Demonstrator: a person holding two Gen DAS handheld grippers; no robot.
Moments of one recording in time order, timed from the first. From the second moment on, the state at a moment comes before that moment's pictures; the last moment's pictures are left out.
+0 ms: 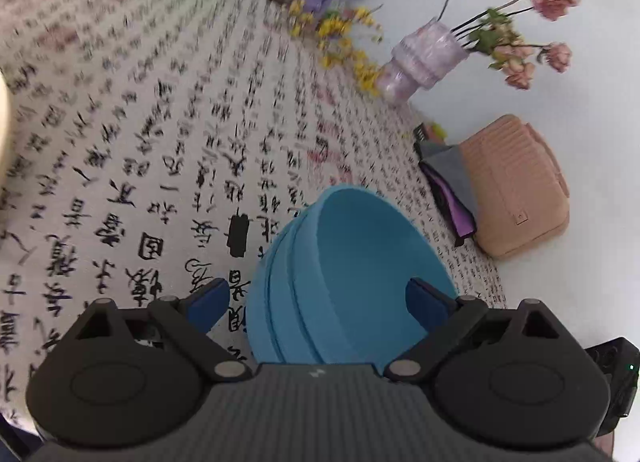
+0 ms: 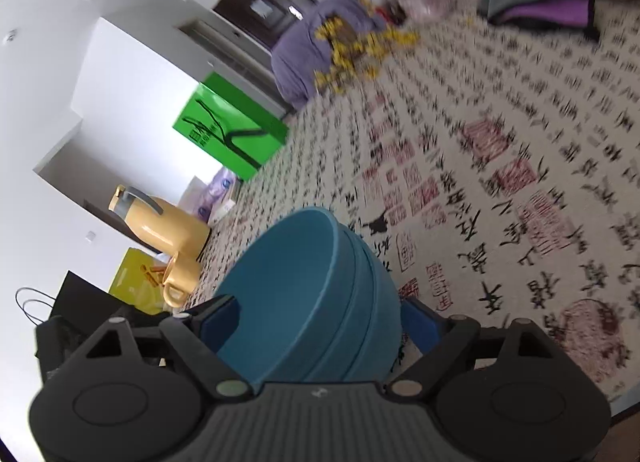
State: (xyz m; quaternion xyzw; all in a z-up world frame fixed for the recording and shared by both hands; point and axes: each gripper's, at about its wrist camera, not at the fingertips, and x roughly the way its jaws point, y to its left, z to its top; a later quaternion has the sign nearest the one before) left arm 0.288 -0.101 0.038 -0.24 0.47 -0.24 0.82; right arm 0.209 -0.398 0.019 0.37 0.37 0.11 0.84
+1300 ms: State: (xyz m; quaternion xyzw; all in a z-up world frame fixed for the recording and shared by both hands) left arm 0.294 0.002 0.050 -0.28 0.45 -0.18 0.83; right arm 0.296 -0.292 0.024 0.32 0.49 0.14 0.80
